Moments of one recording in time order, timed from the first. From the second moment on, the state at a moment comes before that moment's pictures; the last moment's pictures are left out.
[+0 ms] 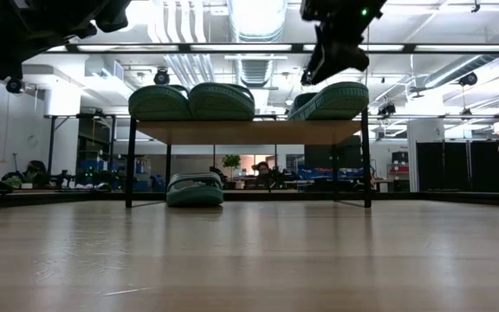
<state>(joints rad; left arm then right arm) -0.15 0.90 0.18 1.01 0.15 0.58 -0.03 1.43 1.23 -0.65 0.73 -0.53</state>
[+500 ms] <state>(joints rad) -0.15 0.90 0.18 1.01 0.15 0.58 -0.15 1.51 1.23 -0.65 0.73 -0.64</state>
